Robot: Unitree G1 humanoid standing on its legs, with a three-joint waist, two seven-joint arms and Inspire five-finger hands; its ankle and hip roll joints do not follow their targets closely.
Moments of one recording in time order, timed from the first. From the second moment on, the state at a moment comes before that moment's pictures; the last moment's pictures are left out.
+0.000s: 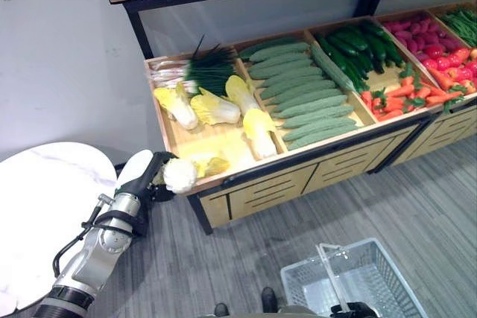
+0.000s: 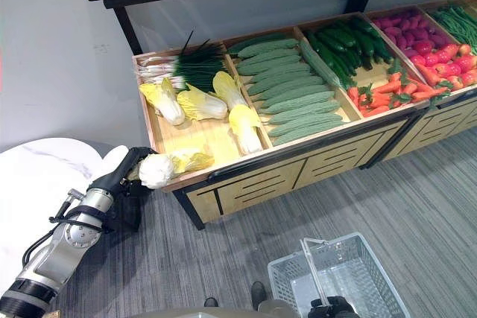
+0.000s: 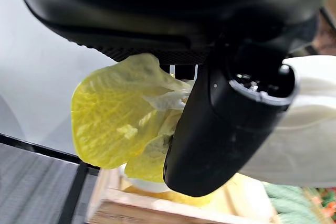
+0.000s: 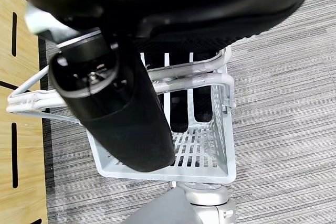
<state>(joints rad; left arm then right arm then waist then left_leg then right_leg) 0.07 0.70 -0.14 -0.01 0.25 -0.05 0.13 0.03 -0.30 0.16 1.29 0.12 0.00 -0.08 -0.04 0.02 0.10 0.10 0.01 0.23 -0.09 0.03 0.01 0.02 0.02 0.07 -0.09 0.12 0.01</state>
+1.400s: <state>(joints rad) 0.14 0.65 -0.13 -0.19 -0.11 -0.05 -0.01 0.03 -0.30 0.16 1.30 0.05 0.01 -0.09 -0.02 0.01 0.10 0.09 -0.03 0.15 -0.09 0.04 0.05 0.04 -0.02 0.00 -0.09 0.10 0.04</state>
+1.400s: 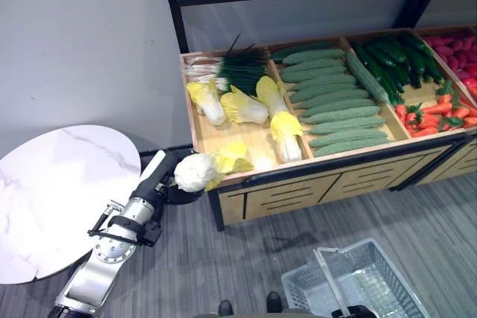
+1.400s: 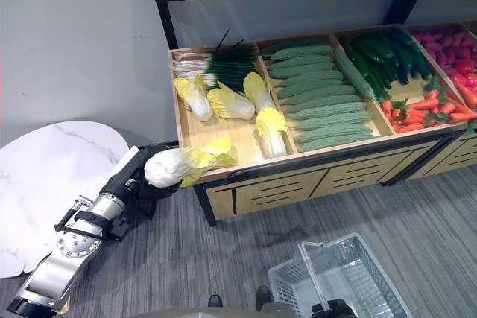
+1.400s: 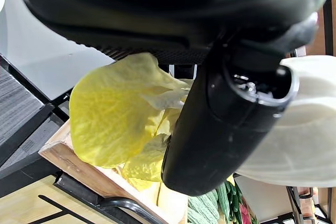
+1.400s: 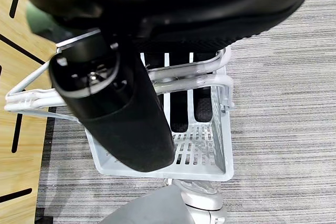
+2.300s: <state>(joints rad) 0.08 0.67 -0.16 -0.18 -0.10 -0.03 0.00 0.02 -0.31 0.15 1.30 0.01 0.02 -0.11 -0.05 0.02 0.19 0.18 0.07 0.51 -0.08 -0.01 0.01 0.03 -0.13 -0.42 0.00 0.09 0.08</state>
